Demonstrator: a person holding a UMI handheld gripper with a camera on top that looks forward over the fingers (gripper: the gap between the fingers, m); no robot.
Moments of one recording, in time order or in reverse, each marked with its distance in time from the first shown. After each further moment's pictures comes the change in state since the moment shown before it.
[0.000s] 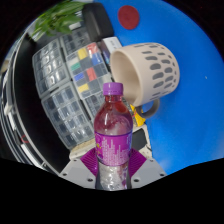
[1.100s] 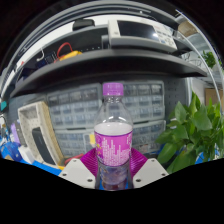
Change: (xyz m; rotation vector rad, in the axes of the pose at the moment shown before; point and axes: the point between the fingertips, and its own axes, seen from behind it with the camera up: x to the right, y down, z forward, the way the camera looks) arm -0.143 -0.207 -0.053 0.263 0.225 -1.854
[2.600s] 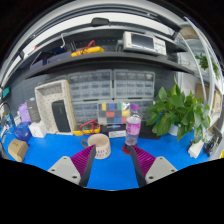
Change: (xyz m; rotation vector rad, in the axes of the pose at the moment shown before) arm -0.048 0.070 -0.201 -0.224 0.066 -0.055
